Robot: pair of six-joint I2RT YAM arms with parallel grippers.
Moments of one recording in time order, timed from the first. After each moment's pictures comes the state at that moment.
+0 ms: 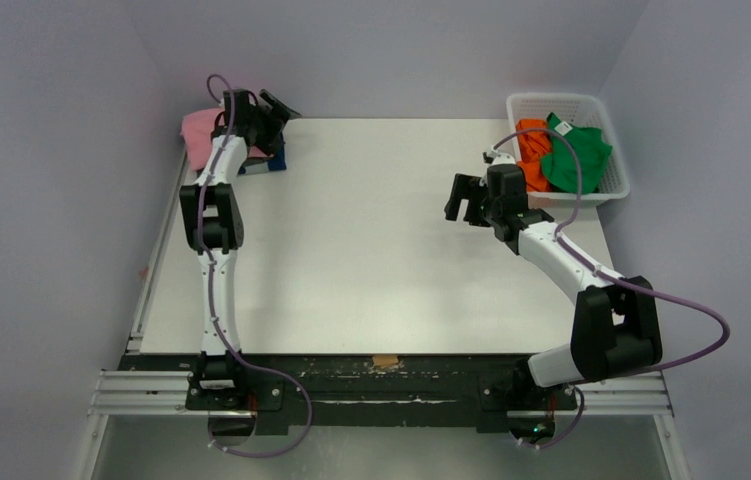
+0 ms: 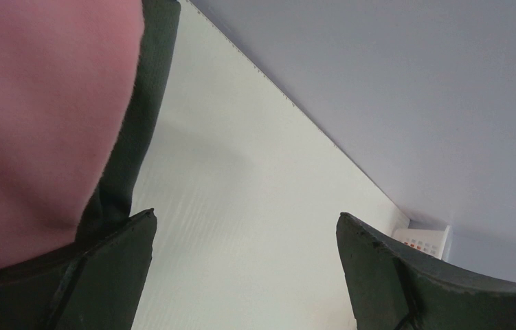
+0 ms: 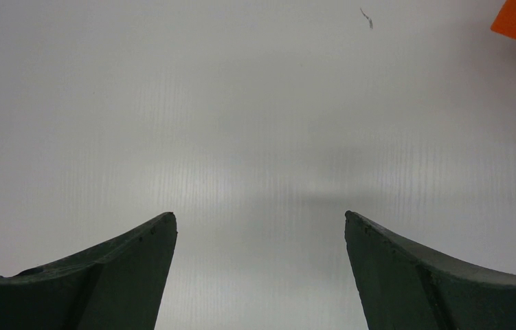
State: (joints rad) left arm 0.05 2.65 2.39 -0.33 0.35 -0.95; right arm 0.25 1.43 0.94 -0.15 0.02 0.36
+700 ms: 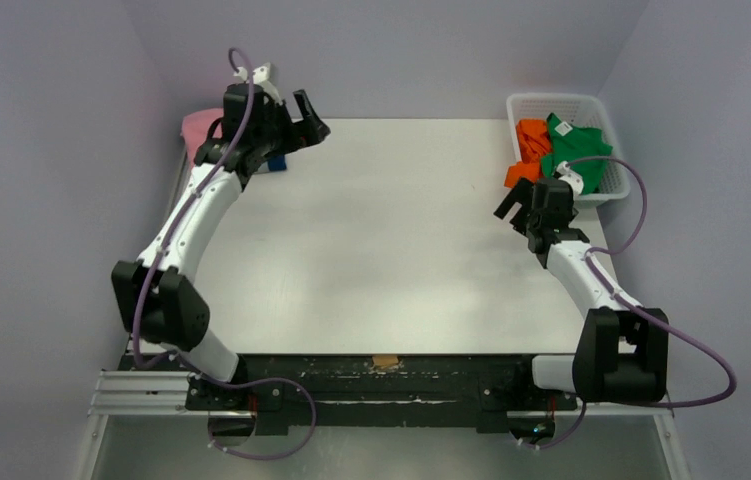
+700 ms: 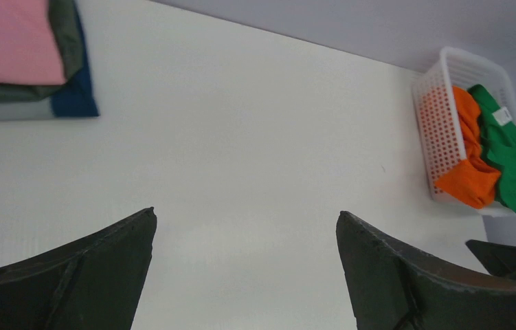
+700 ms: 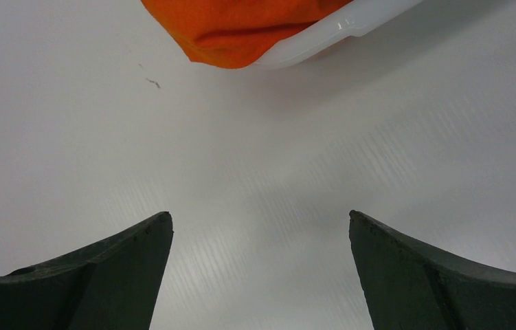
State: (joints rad) left arm -0.21 1.56 1.52 -0.38 0.12 -0.48; right arm 0.00 1.30 0.80 -0.14 0.21 0.52
